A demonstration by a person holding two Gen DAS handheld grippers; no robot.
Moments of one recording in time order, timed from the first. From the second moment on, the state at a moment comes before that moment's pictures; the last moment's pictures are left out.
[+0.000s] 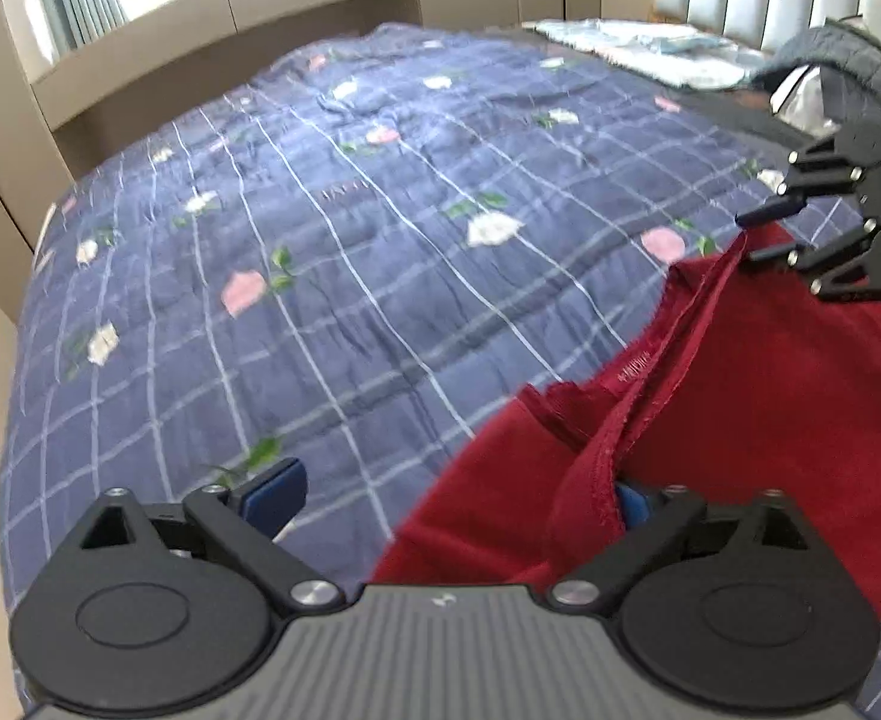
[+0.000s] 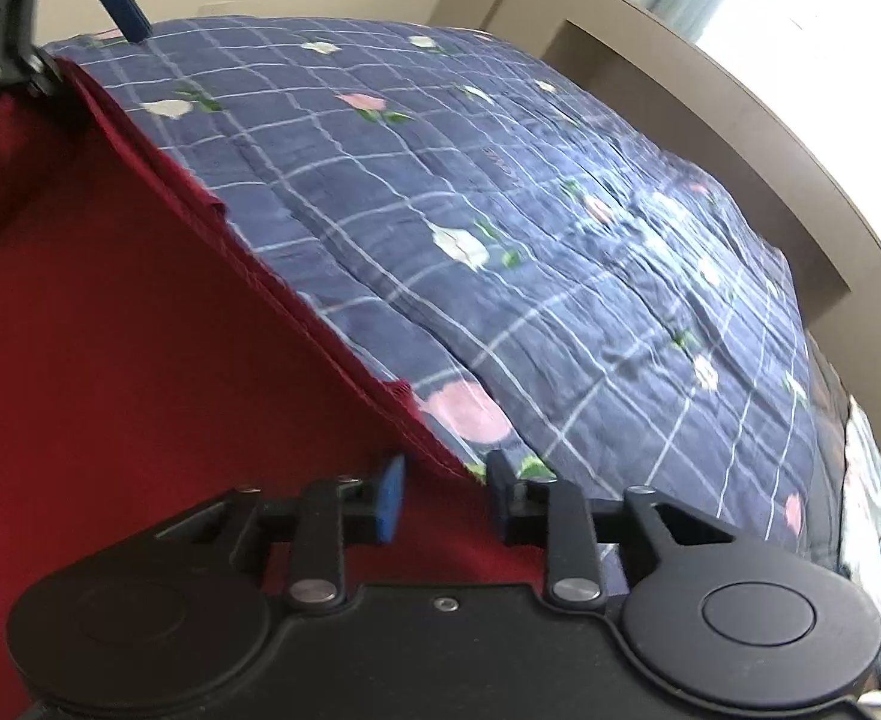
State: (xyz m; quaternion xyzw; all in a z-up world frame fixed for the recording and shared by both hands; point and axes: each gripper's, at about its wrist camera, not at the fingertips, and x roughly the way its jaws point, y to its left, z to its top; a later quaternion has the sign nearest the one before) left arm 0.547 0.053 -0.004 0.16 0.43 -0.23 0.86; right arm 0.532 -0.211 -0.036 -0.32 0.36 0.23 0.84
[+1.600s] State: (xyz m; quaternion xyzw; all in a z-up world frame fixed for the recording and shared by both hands) left arm 0.603 0.134 0.007 -0.12 0.47 -0.28 0.83; right arm 0.544 -0.244 -0.062 -0.24 0.40 0.19 0.86
